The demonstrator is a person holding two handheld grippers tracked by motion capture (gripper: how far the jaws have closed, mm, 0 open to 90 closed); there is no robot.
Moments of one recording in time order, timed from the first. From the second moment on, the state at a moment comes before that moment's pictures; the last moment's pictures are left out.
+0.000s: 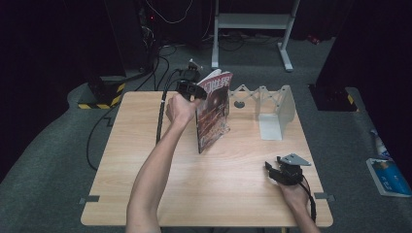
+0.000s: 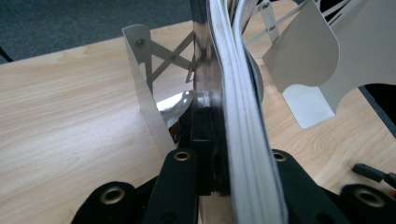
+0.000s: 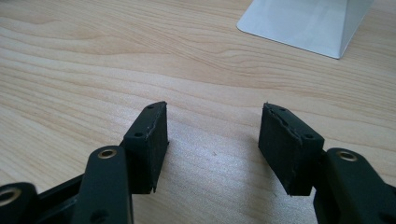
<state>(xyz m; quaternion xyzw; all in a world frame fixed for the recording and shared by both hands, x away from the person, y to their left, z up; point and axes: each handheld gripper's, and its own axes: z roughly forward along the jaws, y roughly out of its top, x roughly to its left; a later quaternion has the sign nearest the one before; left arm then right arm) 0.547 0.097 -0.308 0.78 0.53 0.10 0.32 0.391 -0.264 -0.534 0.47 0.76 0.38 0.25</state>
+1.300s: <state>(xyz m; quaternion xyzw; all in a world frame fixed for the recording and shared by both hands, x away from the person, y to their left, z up) 0.537 0.090 -0.317 0.73 0.54 0.18 0.39 0.391 -0.264 -0.534 0.47 0.76 0.38 0.25</state>
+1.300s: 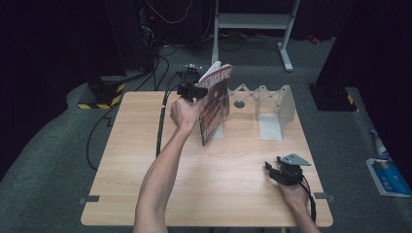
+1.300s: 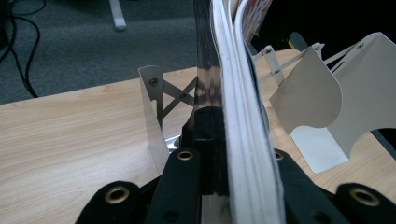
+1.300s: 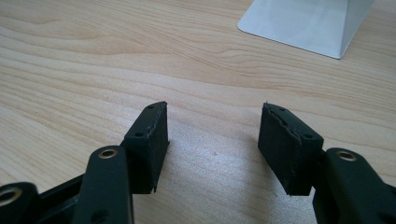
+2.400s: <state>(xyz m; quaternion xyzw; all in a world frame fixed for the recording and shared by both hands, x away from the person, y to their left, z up) 0.530 0.094 -0.306 0.75 0.54 0.15 0.36 0.391 -0.264 -0.534 0.47 0.76 0.38 0.25</state>
